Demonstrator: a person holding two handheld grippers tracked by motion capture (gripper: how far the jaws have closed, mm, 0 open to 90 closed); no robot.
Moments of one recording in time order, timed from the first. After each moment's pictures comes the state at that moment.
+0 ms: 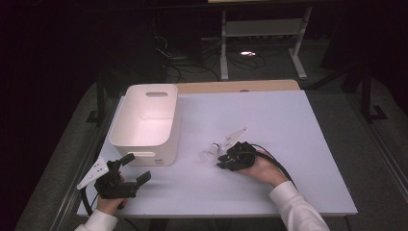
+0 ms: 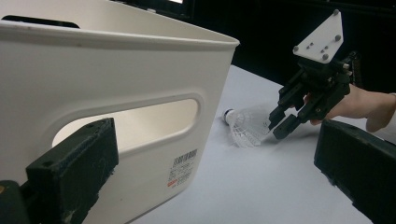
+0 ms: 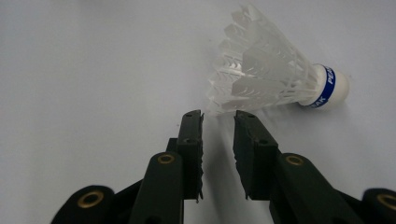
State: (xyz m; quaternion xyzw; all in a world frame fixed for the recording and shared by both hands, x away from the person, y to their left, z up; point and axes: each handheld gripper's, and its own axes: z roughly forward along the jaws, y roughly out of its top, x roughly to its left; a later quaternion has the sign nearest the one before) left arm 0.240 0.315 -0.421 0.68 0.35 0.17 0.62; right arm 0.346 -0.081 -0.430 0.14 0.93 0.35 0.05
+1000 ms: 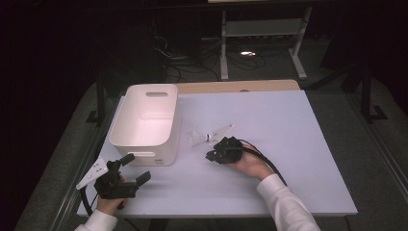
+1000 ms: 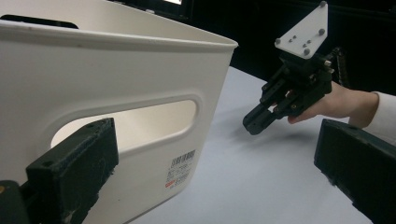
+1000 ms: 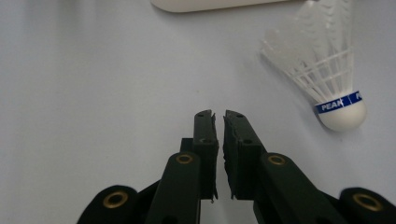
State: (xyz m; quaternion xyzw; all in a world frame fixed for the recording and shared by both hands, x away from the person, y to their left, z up) left arm 0.239 0.316 -0.420 0.68 0.35 0.17 0.62; right arm 0.363 -0.044 -0.425 0.12 0.92 0.35 0.08
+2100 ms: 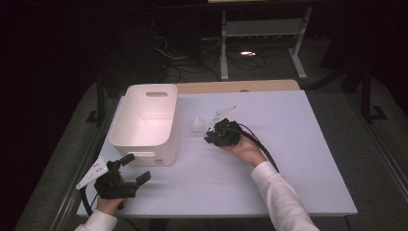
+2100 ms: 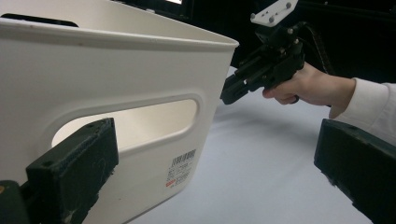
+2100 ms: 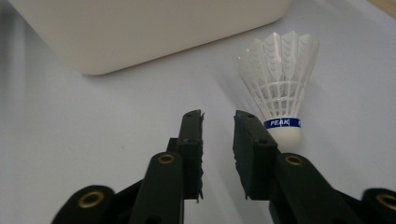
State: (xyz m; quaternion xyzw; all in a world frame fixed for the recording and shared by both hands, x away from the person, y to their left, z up) left arm 0.240 0.315 -0.421 0.67 0.35 0.17 0.63; right arm 0.404 -0.050 -0.407 0.23 0.89 0.39 0.09
